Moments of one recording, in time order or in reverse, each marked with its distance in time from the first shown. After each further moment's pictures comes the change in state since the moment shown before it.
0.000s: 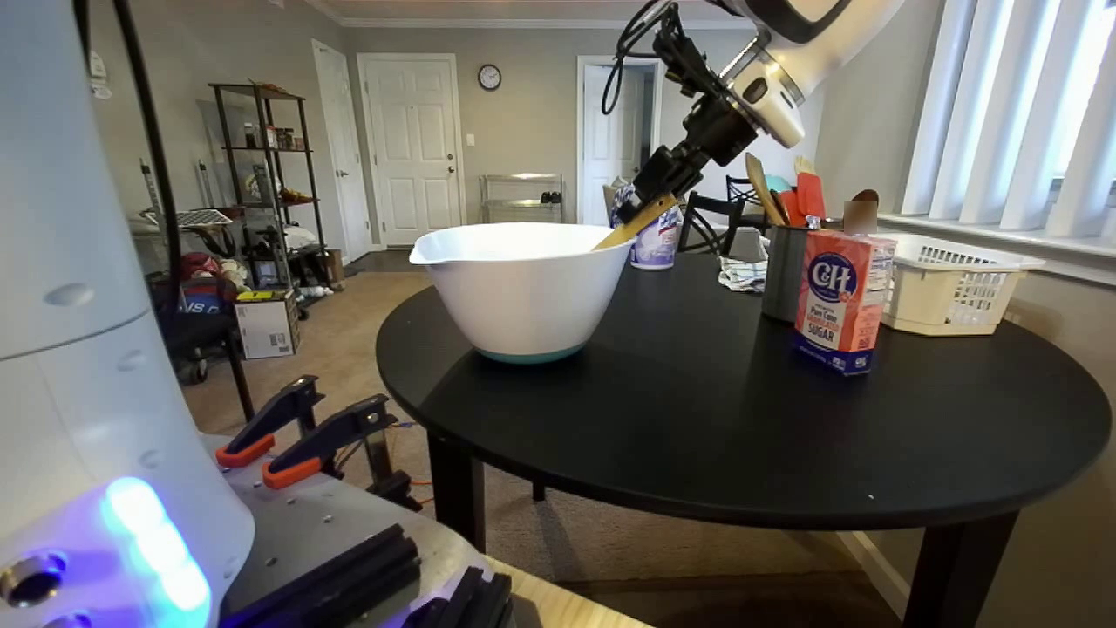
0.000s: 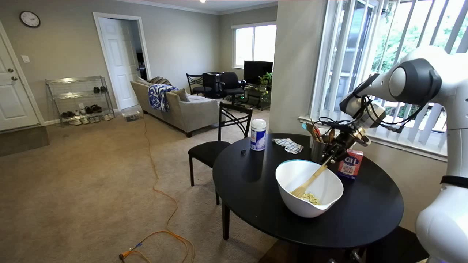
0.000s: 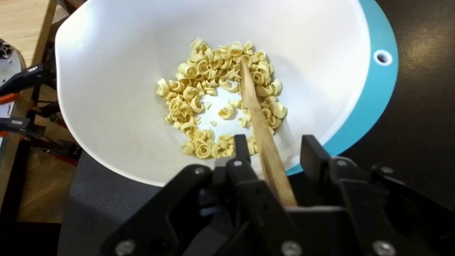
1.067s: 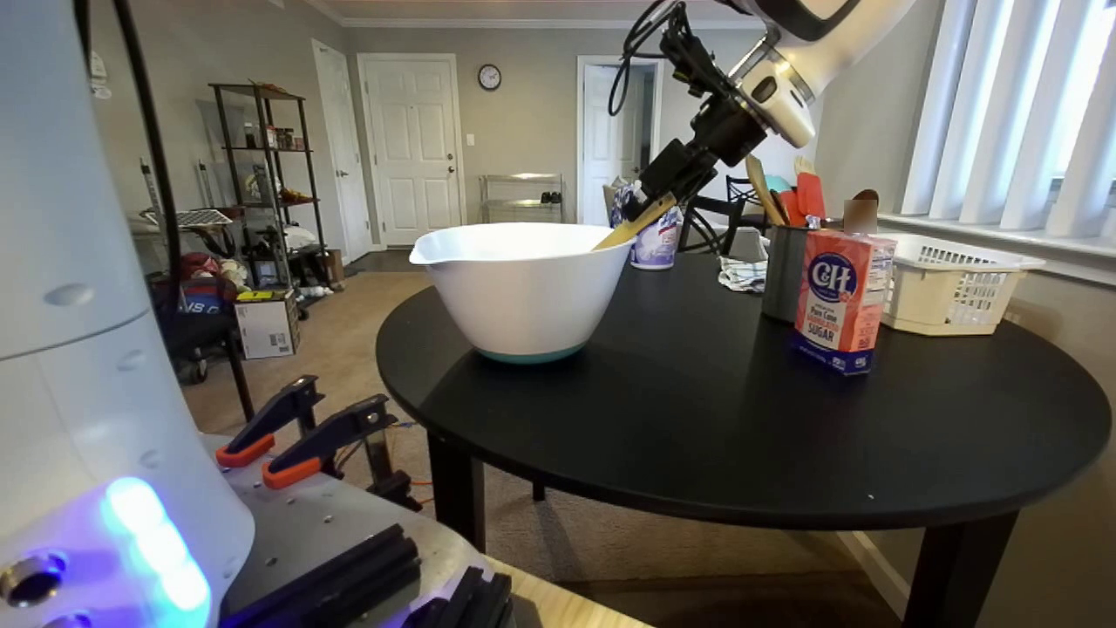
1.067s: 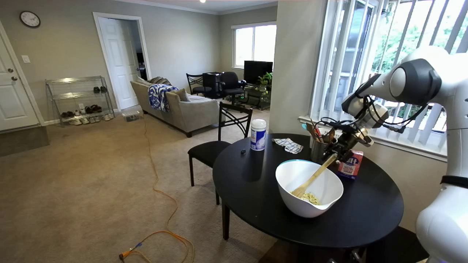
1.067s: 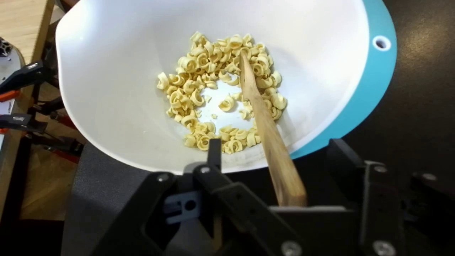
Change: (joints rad) arm -0.002 0.002 -0.017 -0.001 0.000 0.000 0.000
